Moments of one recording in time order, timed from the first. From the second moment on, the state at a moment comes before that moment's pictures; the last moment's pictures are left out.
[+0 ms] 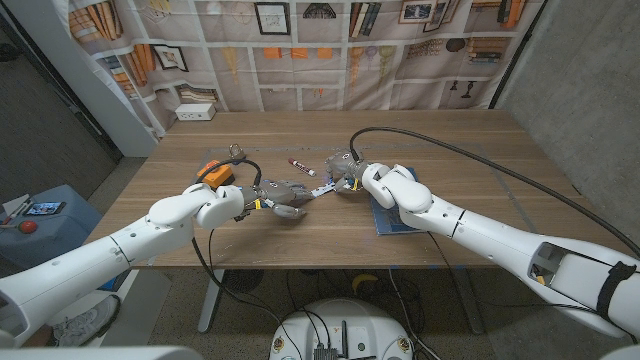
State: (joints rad) left arm 0.83 1.01 0.67 -1.87 0.79 -0.07 -0.34; left_hand 0.03 0.08 0.70 0.09 0.18 0.07 -0.12 0.18 0.17 0.04 -0.13 0.18 0.17 -0.15 -0.04 0.18 0.16 -0.17 -0.03 0.20 0.17; right arm -0.49 -0.54 -1.04 -1.64 -1.10 -0.27 0.35; right_hand 0.89 -0.12 0.47 -0.16 0.19 0.64 -0.22 0.59 0.24 0.17 -0.06 0.19 0.20 0.12 0.00 0.27 0.29 0.42 0.05 0.19 0.17
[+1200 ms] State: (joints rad) left arm 0.83 1.02 0.66 -1.86 0.79 -0.07 -0.34; left_hand 0.03 0.08 0.70 0.08 0.18 0.07 -0.12 0.18 0.17 0.04 -0.13 0.18 0.17 -0.15 -0.04 0.18 0.16 -0.17 -0.03 0.20 0.17; right arm -0.49 -0.56 -1.03 -1.67 -1.06 -0.28 0.44; right_hand 0.75 -0.17 0.40 -0.13 0.21 0.40 -0.22 0.46 0.21 0.04 -0.03 0.18 0.20 0.04 0.07 0.23 0.29 0.35 0.10 0.18 0.17
